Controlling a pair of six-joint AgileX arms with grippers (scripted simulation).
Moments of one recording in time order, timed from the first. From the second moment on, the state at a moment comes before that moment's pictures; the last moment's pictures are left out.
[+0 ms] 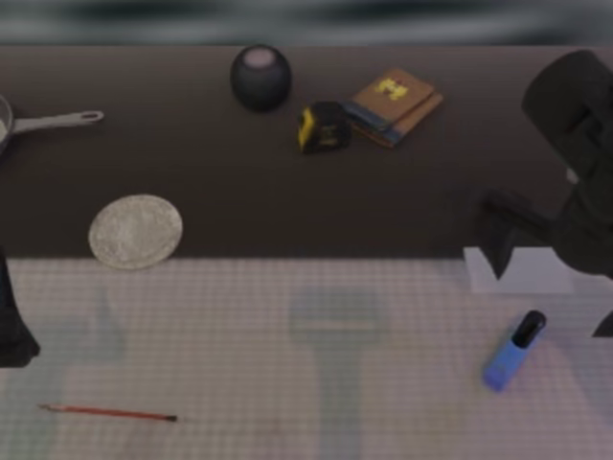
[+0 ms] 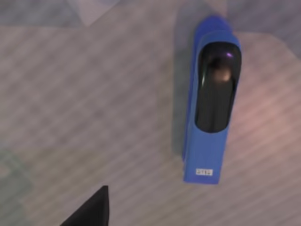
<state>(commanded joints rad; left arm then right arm) 0.00 0.00 0.00 0.00 0.00 0.00 0.41 1.66 1.17 -1.02 0.00 1.06</state>
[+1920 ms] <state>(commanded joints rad) 0.00 0.00 0.00 0.00 0.00 0.00 0.43 1.90 1.00 -0.67 0.00 1.11</state>
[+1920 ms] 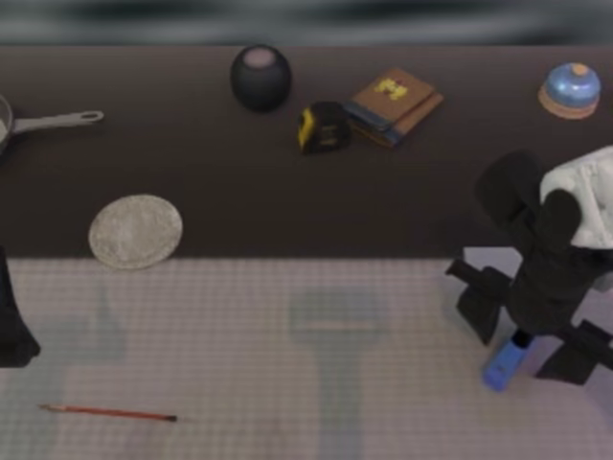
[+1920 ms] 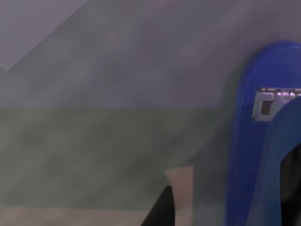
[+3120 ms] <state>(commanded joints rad) 0.00 0.00 0.00 0.00 0.00 0.00 0.43 1.83 1.08 -0.83 0.00 1.11</state>
